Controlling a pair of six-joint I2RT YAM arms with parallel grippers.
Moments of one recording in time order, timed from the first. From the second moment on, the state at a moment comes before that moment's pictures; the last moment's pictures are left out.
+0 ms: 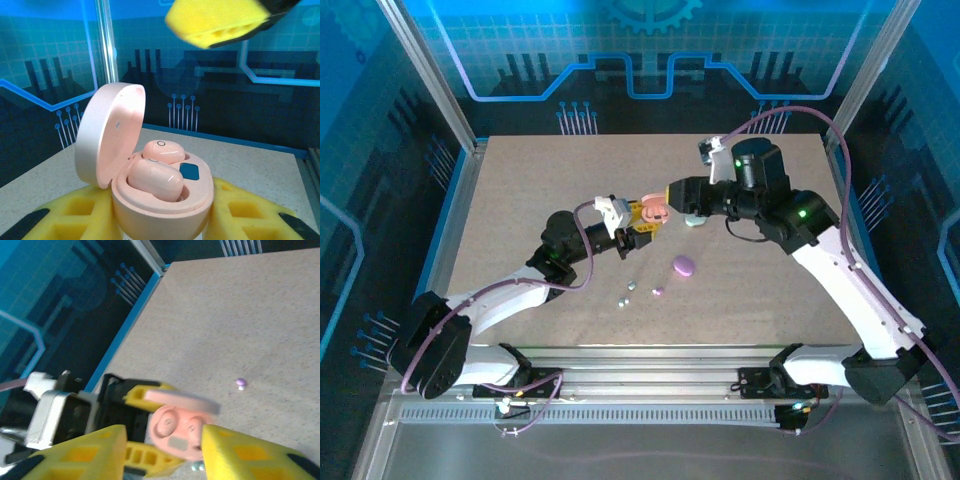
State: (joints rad) left arm -0.56 1.31 0.66 0.74 0.53 0.00; right arm 0.56 1.27 1.52 -0.75 -0.30 0.50
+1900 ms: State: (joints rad) left arm -0.57 1.31 0.67 0.70 0.57 -0.09; right arm 0.44 1.36 1.28 -0.58 -0.75 0.55
